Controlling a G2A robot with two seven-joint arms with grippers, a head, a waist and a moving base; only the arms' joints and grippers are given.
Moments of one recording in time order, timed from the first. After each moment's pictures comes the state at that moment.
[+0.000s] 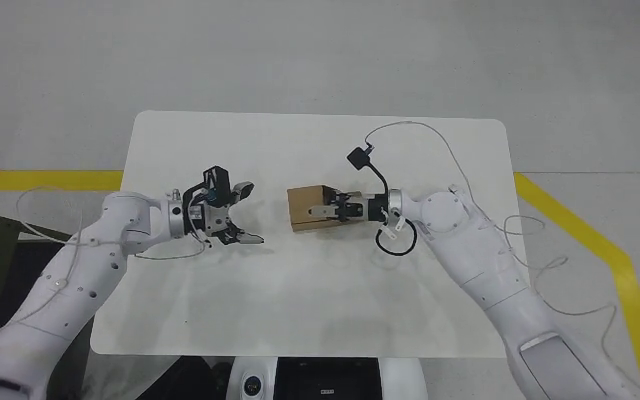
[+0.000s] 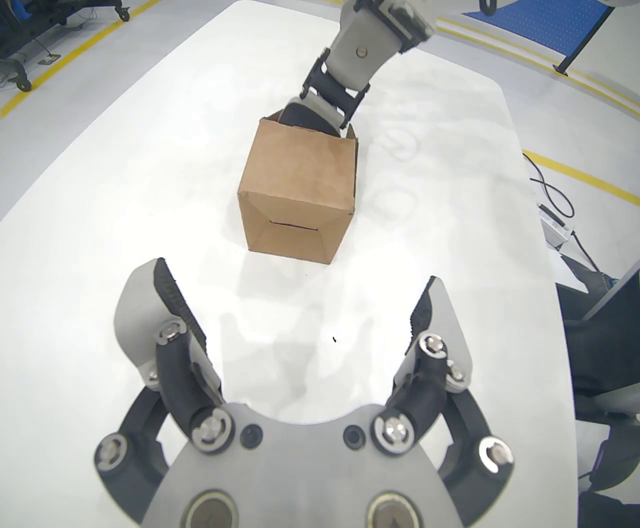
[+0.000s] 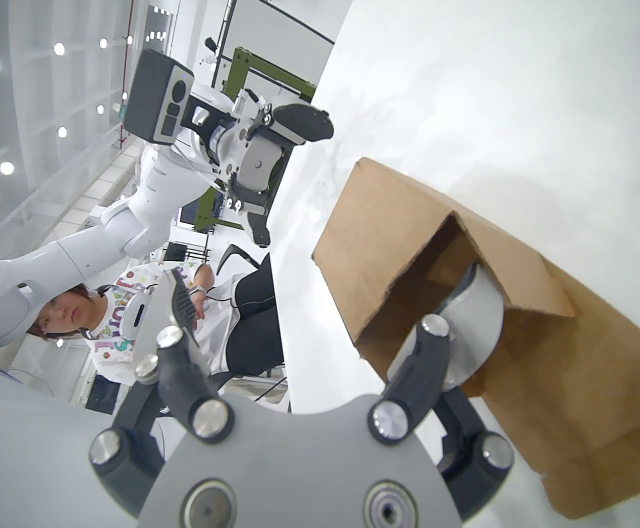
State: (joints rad) left arm 0.91 -0.75 -0.94 -1.37 1.08 -1.01 0.11; right arm -0.76 -1.26 0.90 -1.16 0.08 -0.53 0.95
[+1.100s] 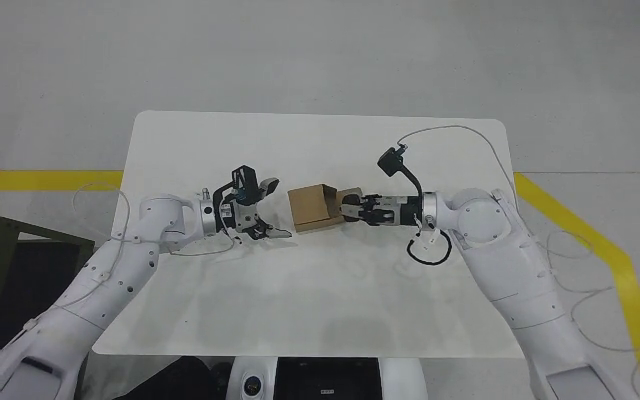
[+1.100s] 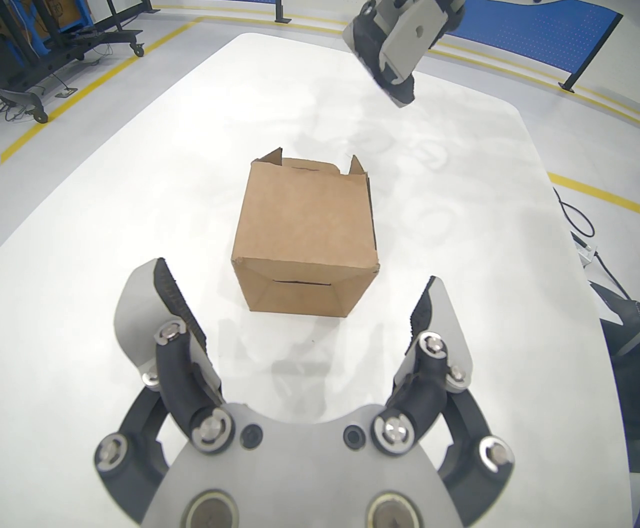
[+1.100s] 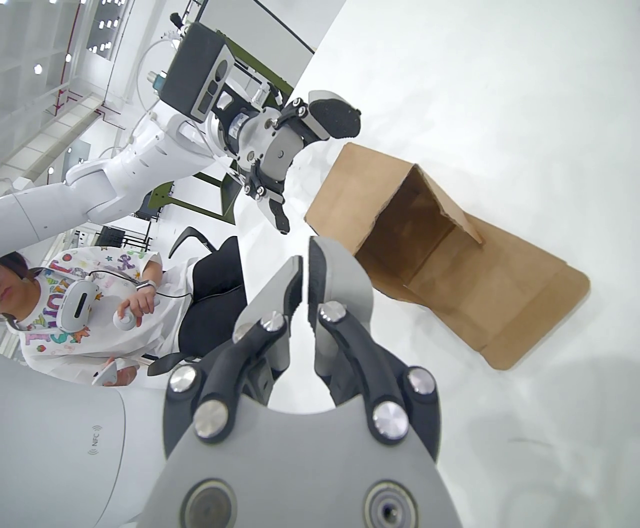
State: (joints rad) left arm 0.84 -0.85 -0.80 -1.31 1.11 -0.88 0.19; right arm -0.91 -1.17 1.10 -1.39 -0.07 -0.54 1.03
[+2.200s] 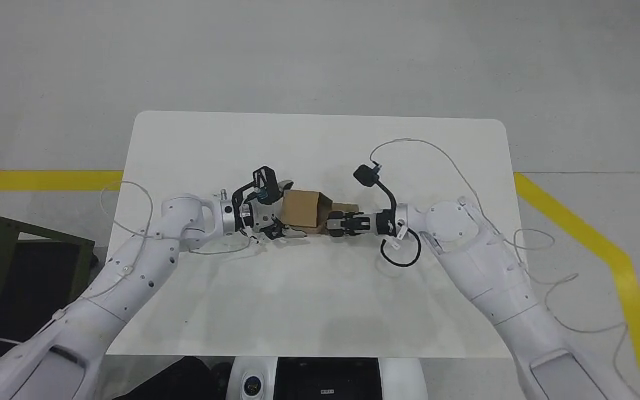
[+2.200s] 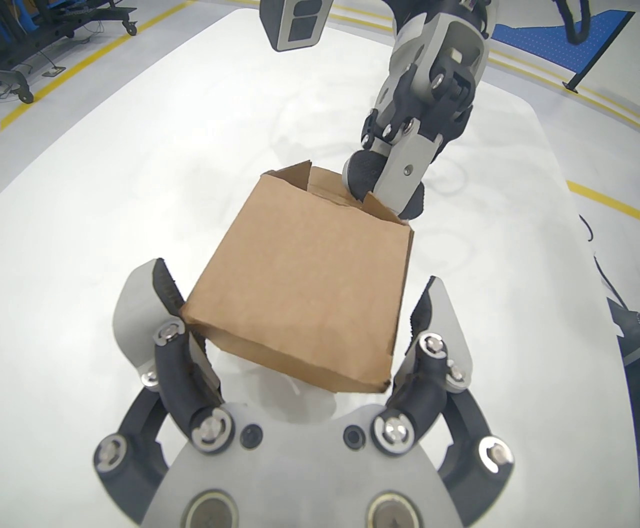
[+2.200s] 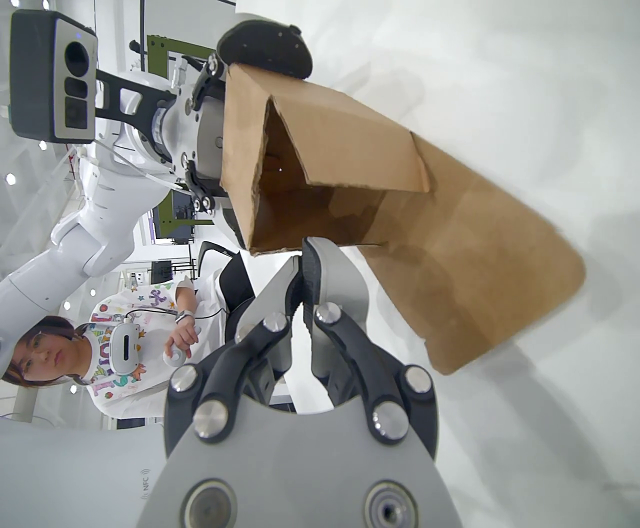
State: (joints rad) left arm 0.80 -0.94 -0.76 -1.24 1.09 -0.86 0.11; right arm -0.83 -1.22 0.91 -1.21 0.01 -0.31 1.00
